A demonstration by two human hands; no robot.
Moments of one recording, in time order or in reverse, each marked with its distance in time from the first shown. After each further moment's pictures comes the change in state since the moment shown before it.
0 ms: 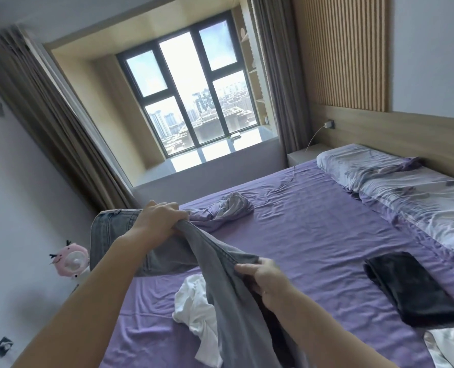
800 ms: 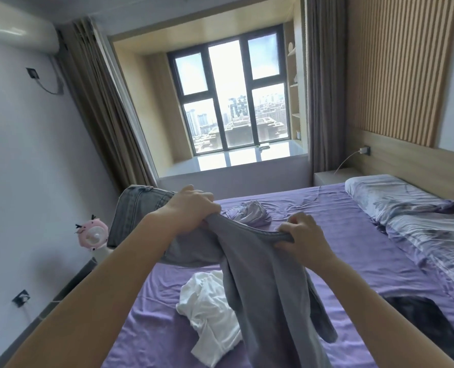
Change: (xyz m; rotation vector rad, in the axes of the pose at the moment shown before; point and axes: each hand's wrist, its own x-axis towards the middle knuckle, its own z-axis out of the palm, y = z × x) left_hand -0.011 0.012 -0.039 0.195 0.006 0.130; right_hand 0.007 -0.103 -0.030 -1.493 0.072 -0.800
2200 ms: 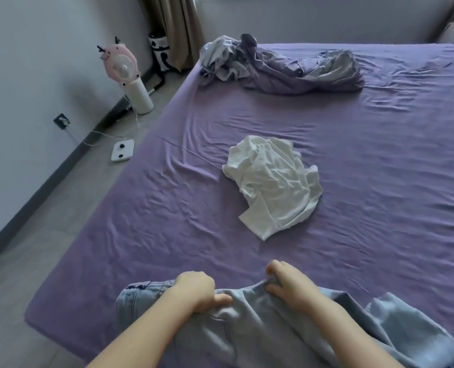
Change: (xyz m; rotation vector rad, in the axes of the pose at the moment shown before) left_hand -0.242 0.180 0.379 -0.728 -1.211 -0.326; right_hand -0.151 -0.034 0.401 0.118 -1.063 0.122
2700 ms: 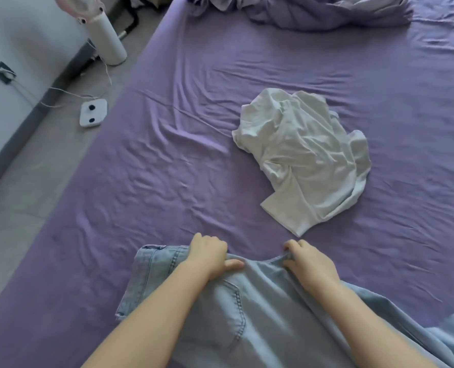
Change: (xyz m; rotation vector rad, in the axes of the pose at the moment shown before) left_hand 0.185 -0.073 0.021 0.028 0.212 0.095; right_hand 0.142 0.013 0.061 -0.186 0.108 0.268
